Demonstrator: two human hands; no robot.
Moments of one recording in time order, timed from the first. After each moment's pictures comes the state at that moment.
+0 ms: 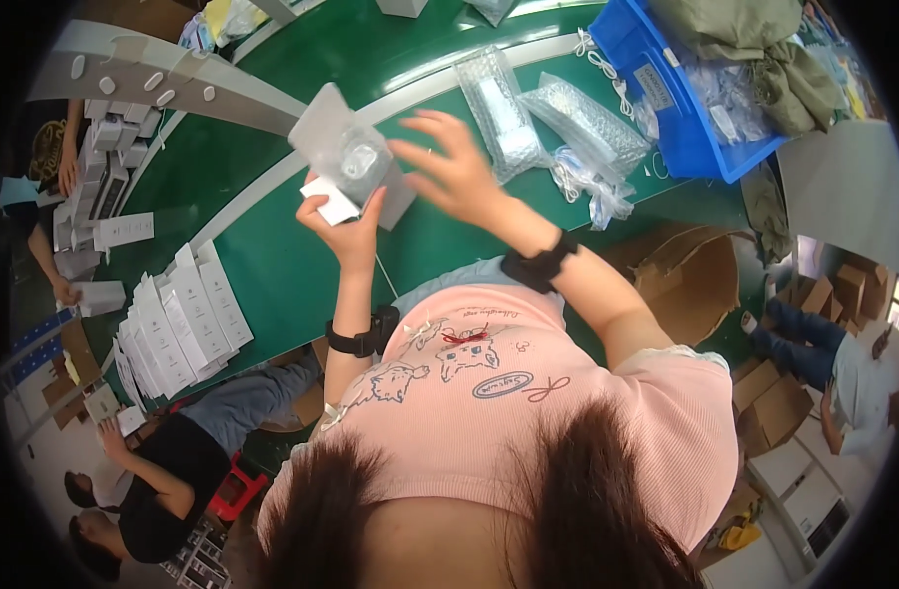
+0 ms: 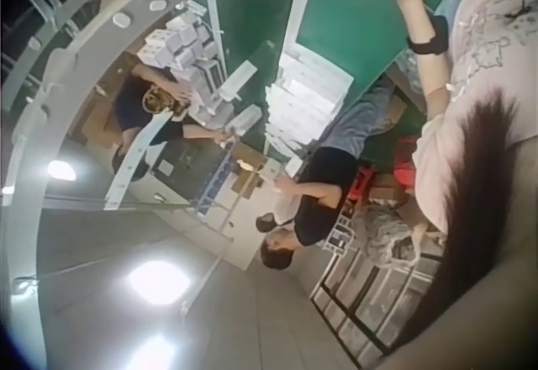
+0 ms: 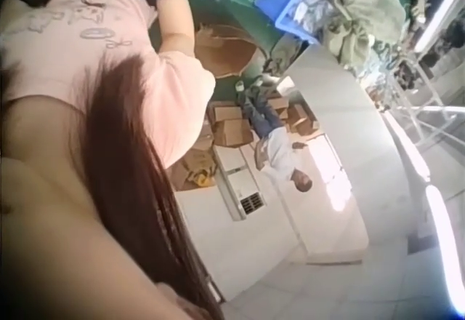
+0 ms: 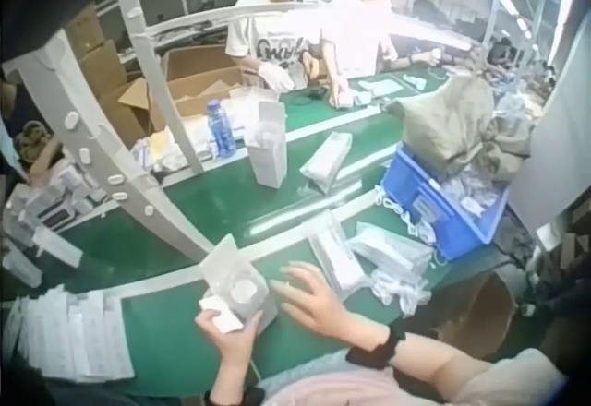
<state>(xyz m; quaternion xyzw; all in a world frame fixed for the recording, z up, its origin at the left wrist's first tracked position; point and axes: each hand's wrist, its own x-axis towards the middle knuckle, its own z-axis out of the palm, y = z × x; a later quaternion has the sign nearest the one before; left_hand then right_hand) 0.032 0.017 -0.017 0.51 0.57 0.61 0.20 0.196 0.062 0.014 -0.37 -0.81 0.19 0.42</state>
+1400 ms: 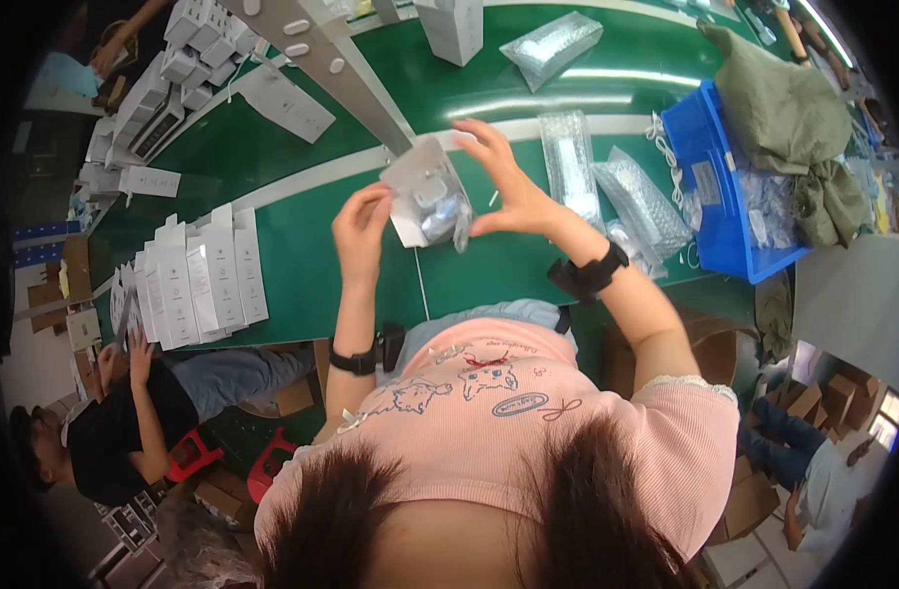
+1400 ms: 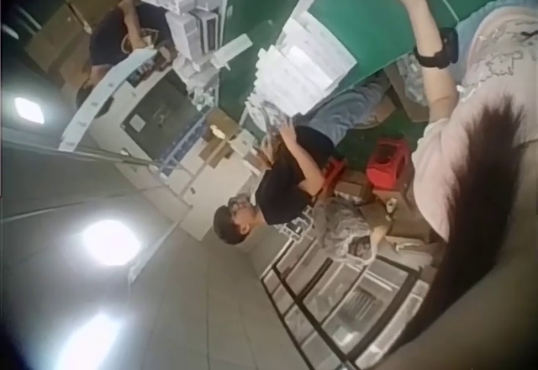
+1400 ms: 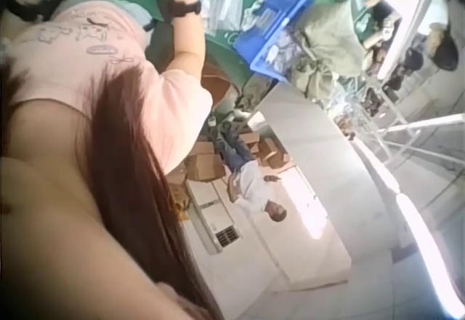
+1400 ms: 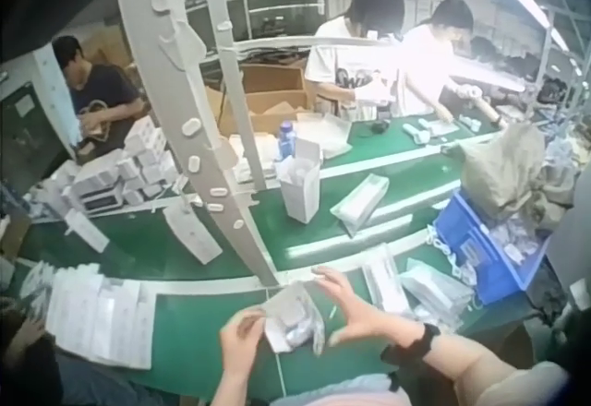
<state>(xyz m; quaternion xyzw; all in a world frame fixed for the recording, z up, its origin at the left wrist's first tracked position) -0.050 -0.002 0.039 0.37 0.56 0.62 0.40 0.157 0.095 0.042 -0.15 -0.86 0.37 0.31</state>
